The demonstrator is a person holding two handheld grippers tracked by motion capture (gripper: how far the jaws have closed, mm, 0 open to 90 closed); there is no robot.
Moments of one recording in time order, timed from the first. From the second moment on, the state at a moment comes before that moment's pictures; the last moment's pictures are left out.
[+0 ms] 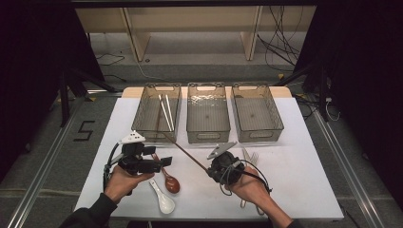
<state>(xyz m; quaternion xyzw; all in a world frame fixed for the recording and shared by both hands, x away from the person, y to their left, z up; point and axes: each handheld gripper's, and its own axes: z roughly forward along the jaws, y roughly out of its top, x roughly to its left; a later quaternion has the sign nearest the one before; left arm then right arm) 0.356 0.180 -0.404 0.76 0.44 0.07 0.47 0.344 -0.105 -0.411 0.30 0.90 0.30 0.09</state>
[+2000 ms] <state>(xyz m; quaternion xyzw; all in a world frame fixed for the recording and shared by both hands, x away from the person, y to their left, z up) 0.378 0.156 -0.373 0.69 0.42 -0.04 0.58 0.332 -0.106 -0.393 0.28 0.86 0.42 0.11</state>
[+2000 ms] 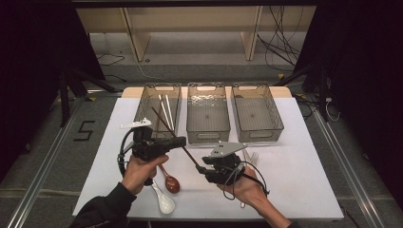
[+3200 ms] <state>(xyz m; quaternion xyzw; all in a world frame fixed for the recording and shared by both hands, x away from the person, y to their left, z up) 0.491 0.232 -0.319 0.71 0.51 0.07 0.49 0.326 -0.143 -0.392 0.31 0.85 0.41 0.10</state>
